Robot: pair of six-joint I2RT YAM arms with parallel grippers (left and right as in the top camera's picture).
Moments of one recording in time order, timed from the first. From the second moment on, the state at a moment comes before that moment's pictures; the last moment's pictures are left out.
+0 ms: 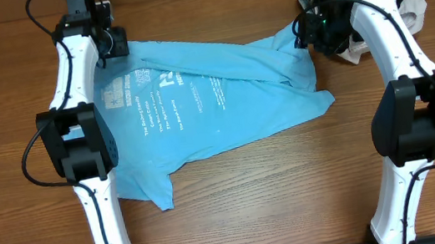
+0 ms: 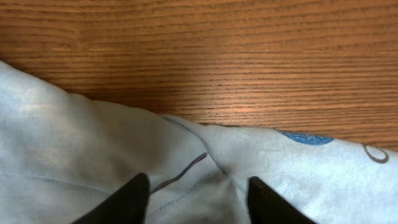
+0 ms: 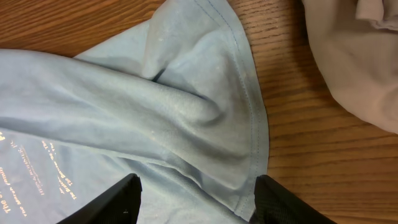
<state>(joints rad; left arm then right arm) 0.05 2.57 2.30 -0.80 0.09 0.00 0.02 2.20 1.99 -1.12 -0.23 0.23</state>
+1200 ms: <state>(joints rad) 0.05 2.61 2.35 -0.87 0.09 0.00 0.02 2.20 1.99 -1.12 -0.22 0.23</state>
